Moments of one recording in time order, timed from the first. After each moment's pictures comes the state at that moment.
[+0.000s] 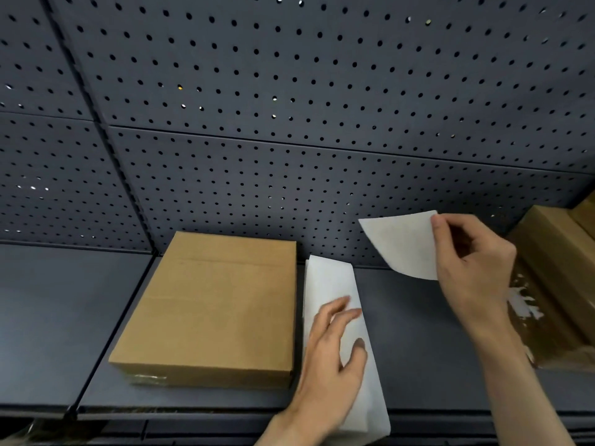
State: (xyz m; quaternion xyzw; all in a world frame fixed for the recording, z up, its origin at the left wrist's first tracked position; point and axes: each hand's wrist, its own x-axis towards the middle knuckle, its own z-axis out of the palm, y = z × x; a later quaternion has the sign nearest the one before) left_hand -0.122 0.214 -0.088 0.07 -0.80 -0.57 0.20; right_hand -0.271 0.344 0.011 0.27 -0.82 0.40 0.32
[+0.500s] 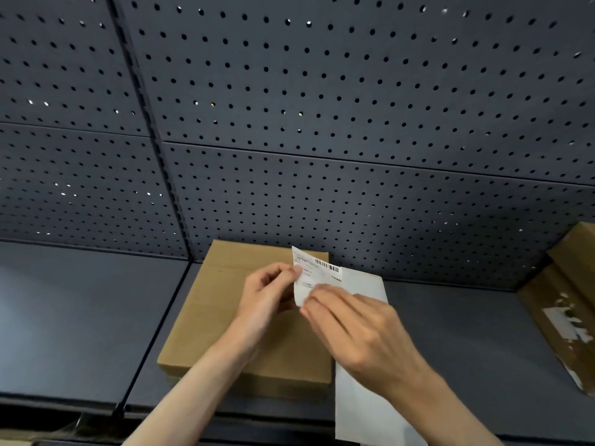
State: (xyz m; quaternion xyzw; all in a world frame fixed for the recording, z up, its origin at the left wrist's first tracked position) left_hand -0.121 0.075 -0.034 0.19 -0.58 -0.78 0.15; right_hand -0.173 0.235 -0.023 0.61 -0.68 0.12 0.39
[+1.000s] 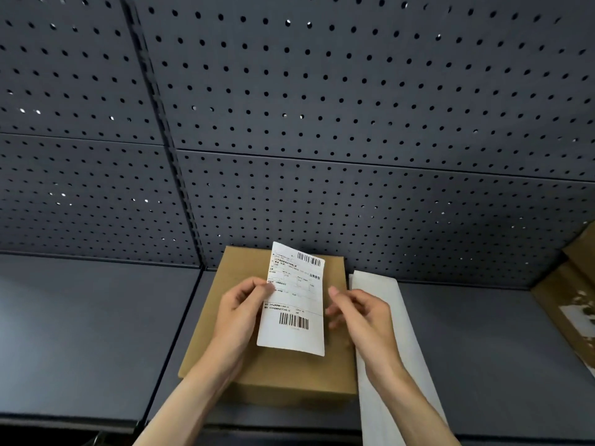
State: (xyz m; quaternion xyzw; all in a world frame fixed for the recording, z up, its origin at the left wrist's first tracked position) left_hand -0.089 0.024 -0.051 0.26 -0.61 -0.73 0.17; right_hand -0.174 0.187 -0.061 0.04 -0.74 0.65 -0.17
